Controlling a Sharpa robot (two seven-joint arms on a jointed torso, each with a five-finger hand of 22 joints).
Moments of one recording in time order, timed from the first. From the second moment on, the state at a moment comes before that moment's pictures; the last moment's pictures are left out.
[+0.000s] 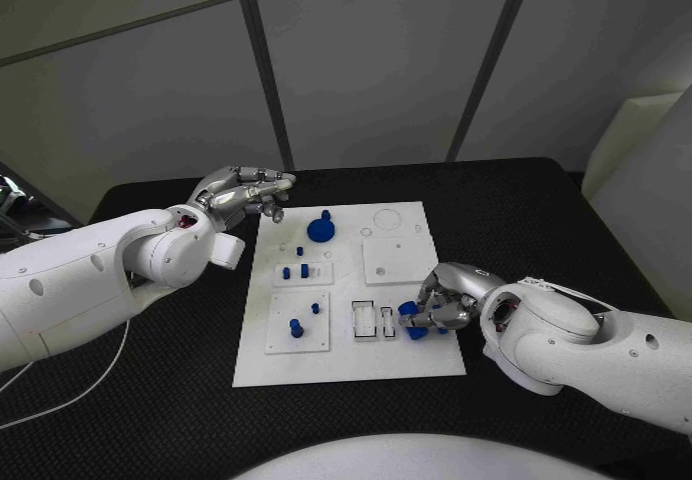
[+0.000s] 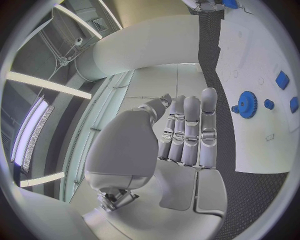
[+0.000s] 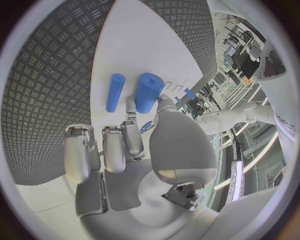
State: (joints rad) left arm 1.16 -0.82 0.04 1.38 -0.11 -0.12 0.24; left_hand 1.35 -0.14 0.47 0.01 0.08 0.99 0.16 0.27 0.10 1.00 0.08 0.67 0.39 1.13 0.01 1.09 0.54 0.19 1.13 0.11 0.60 1.05; right arm 0.93 -1.02 0.02 1.90 -1.52 -0.31 -0.59; right_hand 1.18 -0.10 -0.17 0.29 0.40 1.02 0.09 0.37 0.17 1.42 0.01 1.35 1.29 1.46 -0.05 1.47 1.31 0.02 1.46 0.06 1.53 1.31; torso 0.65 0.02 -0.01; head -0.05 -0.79
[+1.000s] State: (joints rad) left arm 1.15 -0.83 0.04 1.38 -0.11 -0.12 0.24; left_hand 1.35 -0.14 0.47 0.01 0.08 0.99 0.16 0.28 0.10 1.00 0.08 0.67 0.39 1.13 0.01 1.09 0.54 0.19 1.13 0.11 0.60 1.05; right arm 0.91 -1.02 0.02 1.94 -1.54 -0.46 -0.55; right_hand 1.25 -0.03 -0.16 0.29 0.53 1.05 0.07 0.42 0.21 1.46 -0.01 1.39 1.31 1.47 -0.07 1.49 1.31 0.02 1.46 0.05 1.56 1.31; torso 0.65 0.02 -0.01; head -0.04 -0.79
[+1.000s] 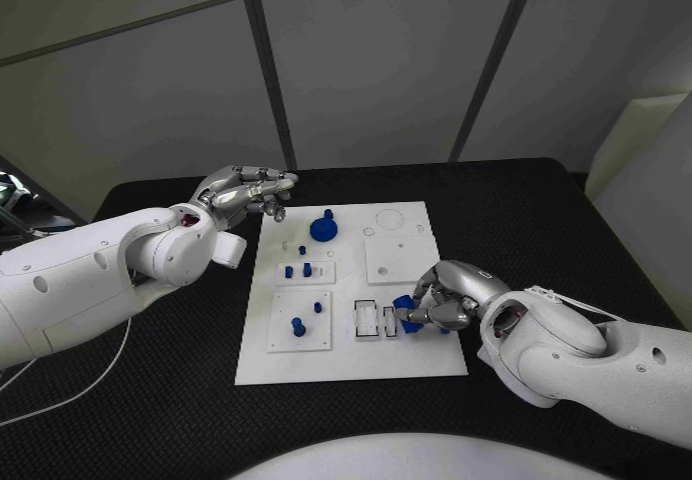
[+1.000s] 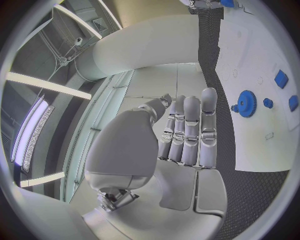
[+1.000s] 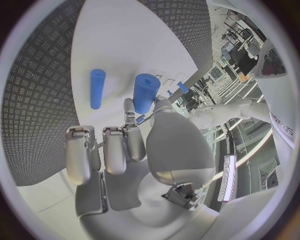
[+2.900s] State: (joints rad) left arm 1.15 -0.82 0.04 1.38 -0.11 -0.12 0.24; left_hand 1.35 -0.14 0.47 0.01 0.08 0.99 0.16 0.28 0.10 1.00 0.08 0.67 0.39 1.13 0.01 1.09 0.54 0.19 1.13 0.11 0.60 1.05; right arm 0.91 -0.87 0.02 1.87 -1.50 -0.43 -0.58; right_hand 1.02 -0.04 -0.20 0.29 0.11 1.06 0.05 0.46 0.32 1.46 -0.02 1.36 1.31 1.46 -0.08 1.49 1.31 0.01 1.47 0.04 1.56 1.31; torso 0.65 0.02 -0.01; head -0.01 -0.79
